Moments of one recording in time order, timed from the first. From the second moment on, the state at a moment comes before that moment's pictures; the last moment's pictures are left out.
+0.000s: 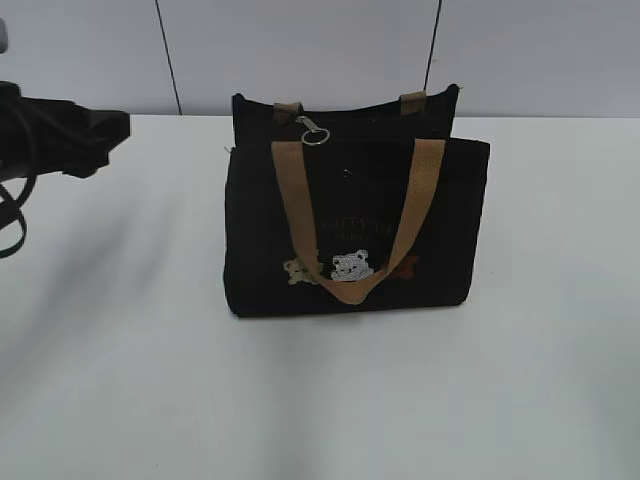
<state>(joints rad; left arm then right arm) -0.24 1.41 -0.59 0.22 -0.43 -0.16 -0.06 0.13 -0.50 0.16 1.09 -0.18</state>
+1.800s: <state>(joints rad) -0.10 2.05 -1.24 1.51 -1.06 -1.02 -0.06 0.71 -0.82 0.44 1.06 -0.77</state>
